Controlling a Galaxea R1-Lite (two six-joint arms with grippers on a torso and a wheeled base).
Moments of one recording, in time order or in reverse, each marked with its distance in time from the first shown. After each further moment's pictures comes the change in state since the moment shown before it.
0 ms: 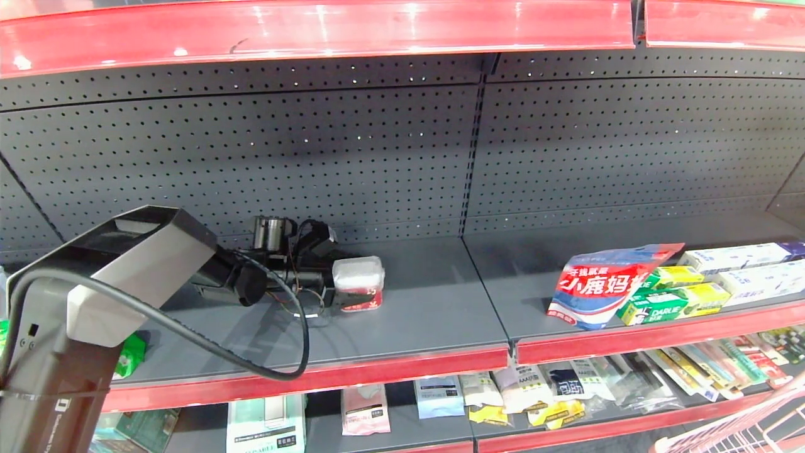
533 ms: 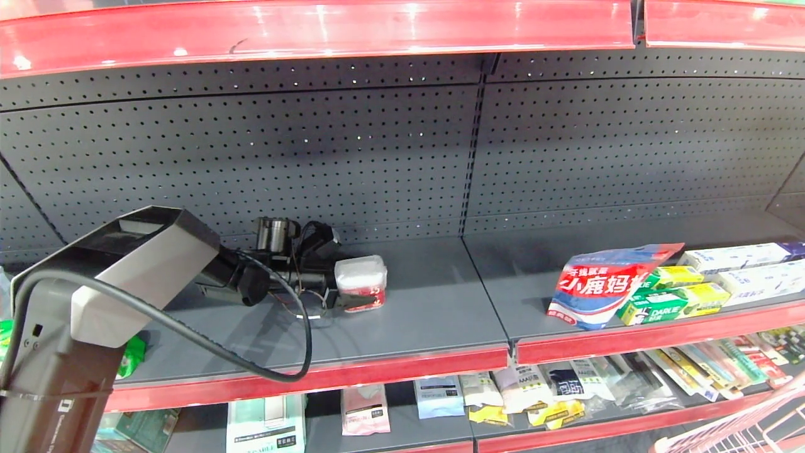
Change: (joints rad) left arm -0.010 0.005 -0.010 0.034 0.022 -0.010; right arm 0.000 0.001 0.008 0.000 0.000 0.000
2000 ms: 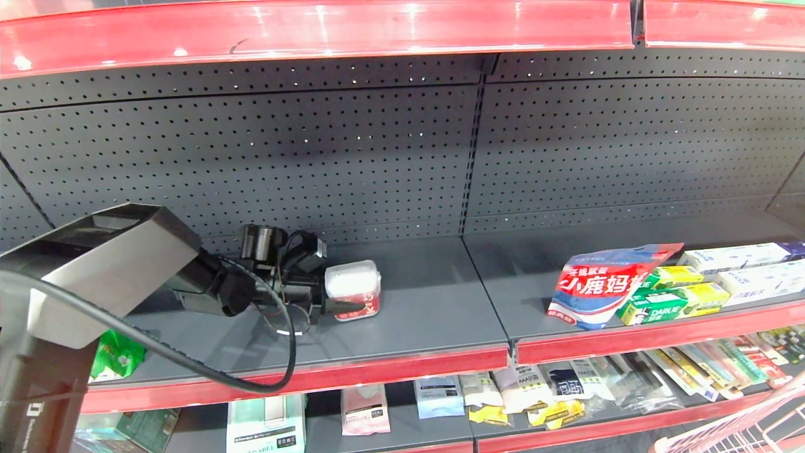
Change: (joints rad) left arm 0.035 -0.086 0.174 -0.015 -0.127 0.141; right arm 0.000 0.000 0.000 -0.002 0.000 0.001
